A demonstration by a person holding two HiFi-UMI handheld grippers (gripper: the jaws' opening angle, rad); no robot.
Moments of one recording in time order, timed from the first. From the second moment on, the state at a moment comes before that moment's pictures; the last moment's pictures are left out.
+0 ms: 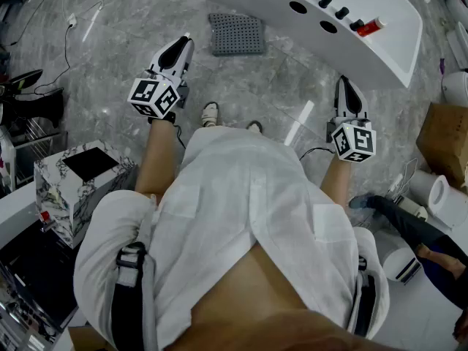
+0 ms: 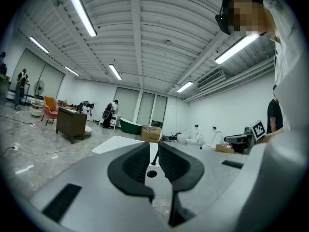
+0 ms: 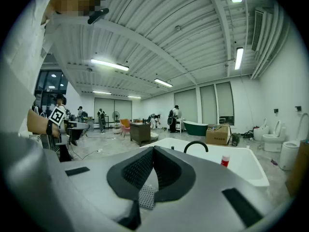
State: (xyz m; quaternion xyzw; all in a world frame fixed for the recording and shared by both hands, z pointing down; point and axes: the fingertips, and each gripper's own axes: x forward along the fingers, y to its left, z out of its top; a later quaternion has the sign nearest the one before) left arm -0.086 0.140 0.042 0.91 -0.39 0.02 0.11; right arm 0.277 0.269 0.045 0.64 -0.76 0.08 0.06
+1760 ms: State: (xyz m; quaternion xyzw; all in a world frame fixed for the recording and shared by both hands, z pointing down) left arm -0.066 0.143 0.053 0.92 -0.38 0.03 0.12; right arm 0.271 0.244 0.057 0.60 -0.79 0.10 0.02
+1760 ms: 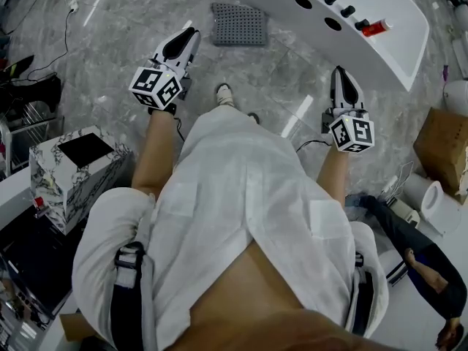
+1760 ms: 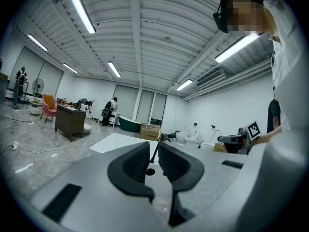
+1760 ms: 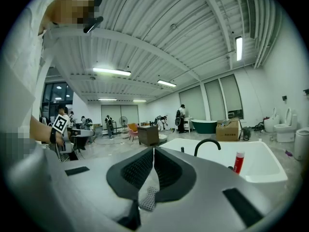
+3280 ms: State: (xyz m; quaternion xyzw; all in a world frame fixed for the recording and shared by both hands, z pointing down) left arm -0.087 -0.103 0.230 0.86 -0.47 0.02 0.19; right arm 0.151 -0.082 0.282 0.37 -0.90 0.13 0.19
